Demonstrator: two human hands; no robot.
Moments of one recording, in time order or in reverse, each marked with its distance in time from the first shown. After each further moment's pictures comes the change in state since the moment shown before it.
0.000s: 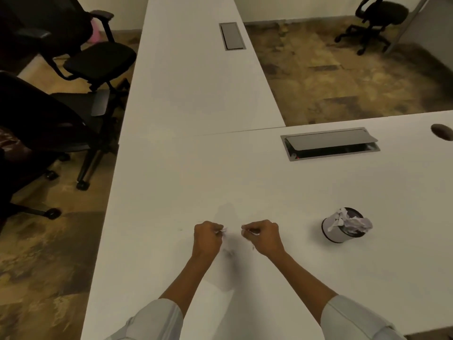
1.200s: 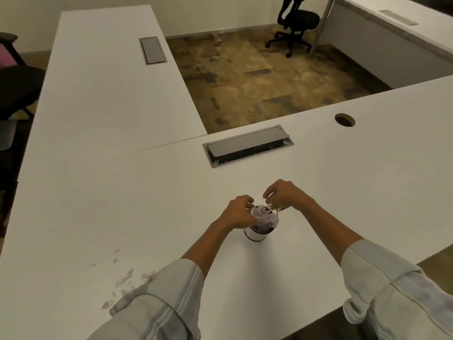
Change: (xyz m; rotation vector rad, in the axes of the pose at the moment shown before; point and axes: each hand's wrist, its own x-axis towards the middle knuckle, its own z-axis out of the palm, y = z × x) left_hand 0.000 0.259 0.187 0.008 -0.698 0.156; right_hand 0.052 0.076 -0.310 -0.351 -0.094 0.357
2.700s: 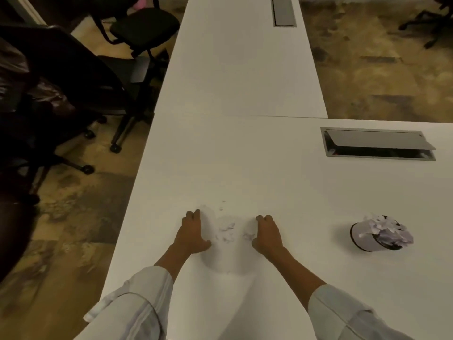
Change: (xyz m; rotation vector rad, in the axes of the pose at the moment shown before) left_hand -0.215 -0.342 -0.152 0.363 0.374 -0.438; right_hand -0.057 -0.172 0.337 -0.253 -0.081 -0.321
